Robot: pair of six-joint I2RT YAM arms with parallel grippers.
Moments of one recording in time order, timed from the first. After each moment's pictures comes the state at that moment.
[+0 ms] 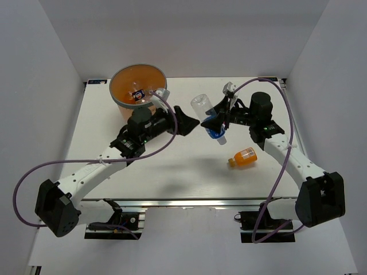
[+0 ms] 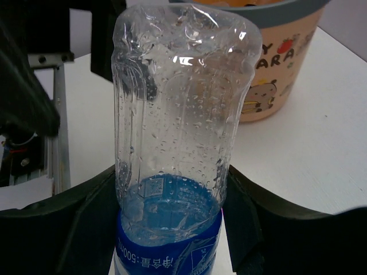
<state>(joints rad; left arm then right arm) -0.64 1.20 0.96 0.17 0.21 -0.56 0.34 1.31 0.97 0.20 -0.94 0.02</state>
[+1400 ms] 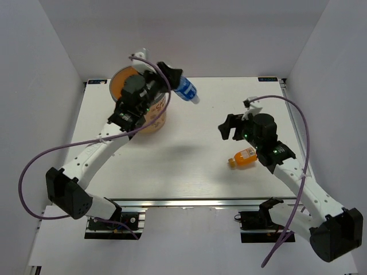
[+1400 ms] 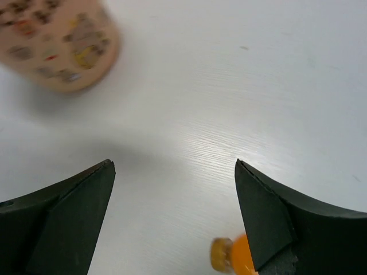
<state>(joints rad) -0.59 1.42 1.35 0.17 -0.13 -0.48 0.44 1.00 0.78 -0.09 -0.11 0.21</state>
